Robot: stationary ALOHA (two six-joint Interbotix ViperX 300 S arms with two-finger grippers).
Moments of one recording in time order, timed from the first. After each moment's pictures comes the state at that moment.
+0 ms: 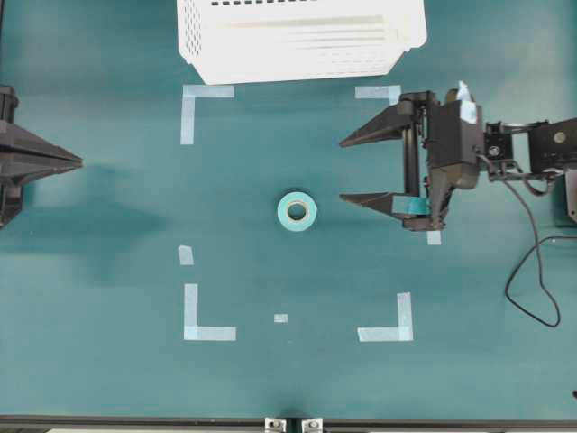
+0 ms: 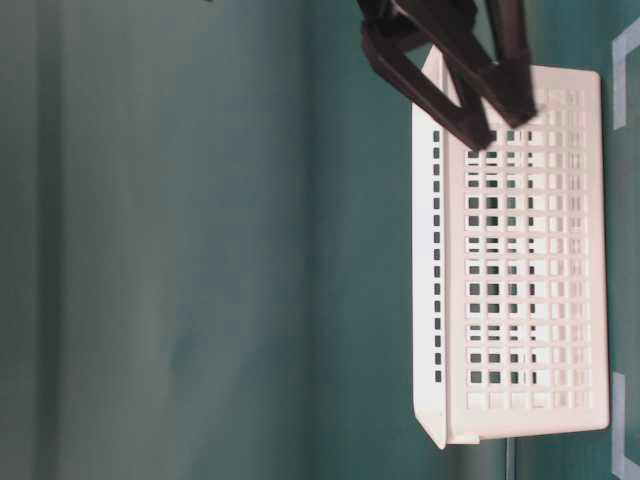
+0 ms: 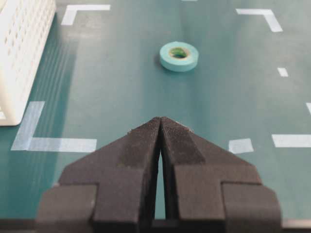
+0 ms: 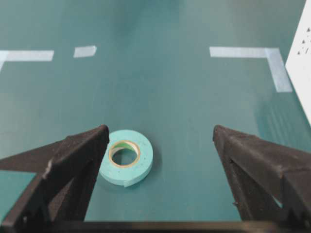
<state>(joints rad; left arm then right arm) 0.00 -1.42 1.56 -0.03 0.05 0.00 0.01 -0.12 0.99 0.00 -0.56 0.17</state>
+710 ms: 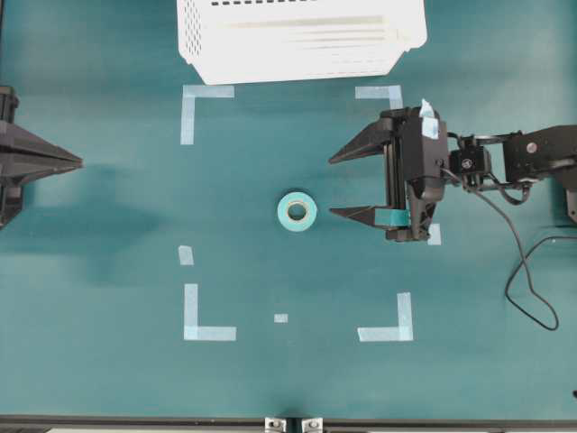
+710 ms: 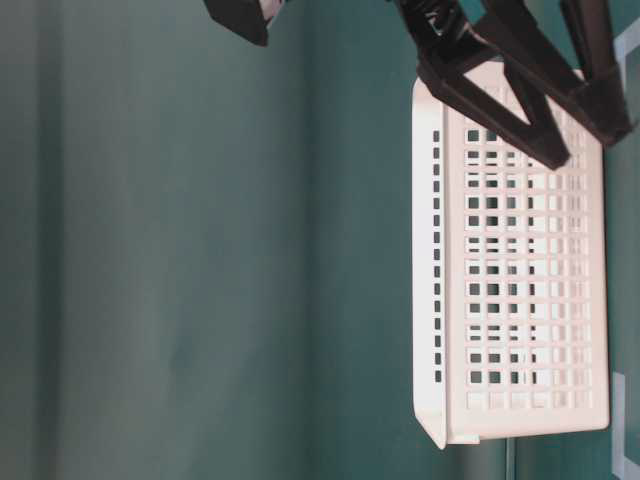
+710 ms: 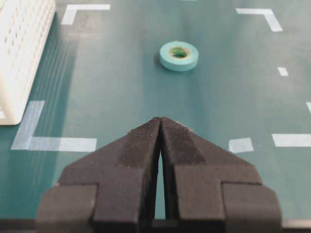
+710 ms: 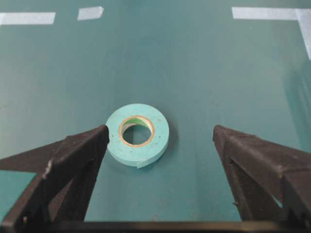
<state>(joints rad) 0.00 -1.42 1.56 -0.03 0.05 0.00 0.04 -0.02 0.94 0.00 -0.51 0.19</state>
